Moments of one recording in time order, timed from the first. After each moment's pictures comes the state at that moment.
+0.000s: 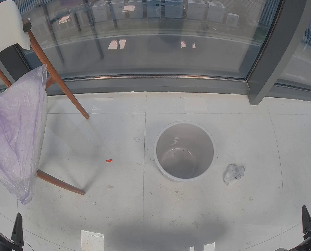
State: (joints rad) left arm -0.01 0.02 -0.02 -0.19 0.02 0.02; right arm 0.00 0.02 -0.02 0.00 -0.01 0.02
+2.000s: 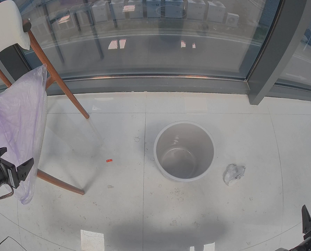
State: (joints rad) left arm 0.04 1.00 -0.49 -0.17 0.06 0.24; right arm 0.00 0.02 -0.02 0.00 -0.01 0.01
